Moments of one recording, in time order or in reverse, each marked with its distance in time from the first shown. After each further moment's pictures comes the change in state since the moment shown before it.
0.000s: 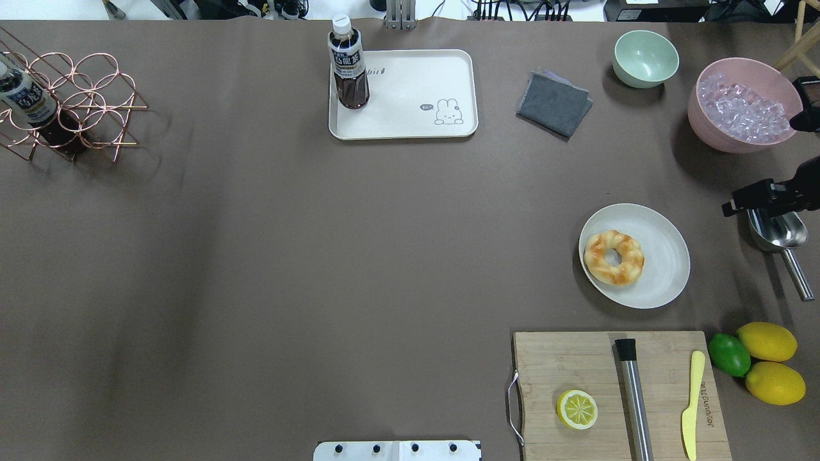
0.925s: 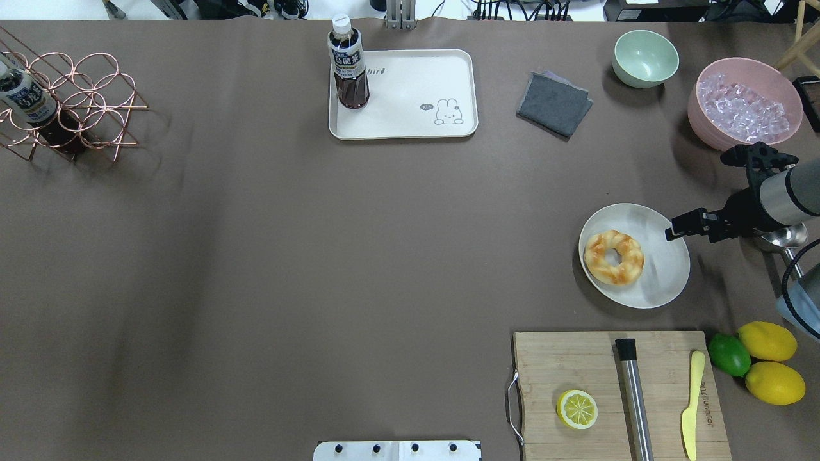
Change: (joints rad) left arm 0.000 -0.006 0.003 0.001 0.000 0.000; right arm -0.198 0.036 -0.097 0.215 -0.105 0.244
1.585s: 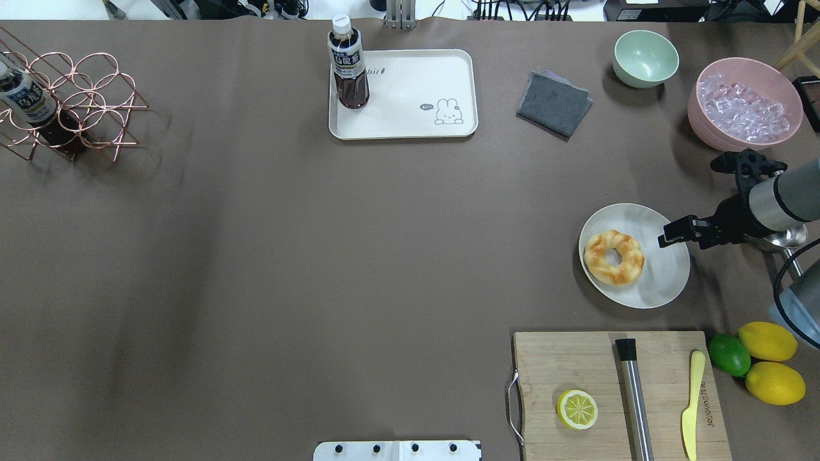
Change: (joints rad) left arm 0.000 -0.006 0.004 0.000 0.001 0.000; right arm -0.031 0.005 -0.001 -0.001 -0.004 0.018
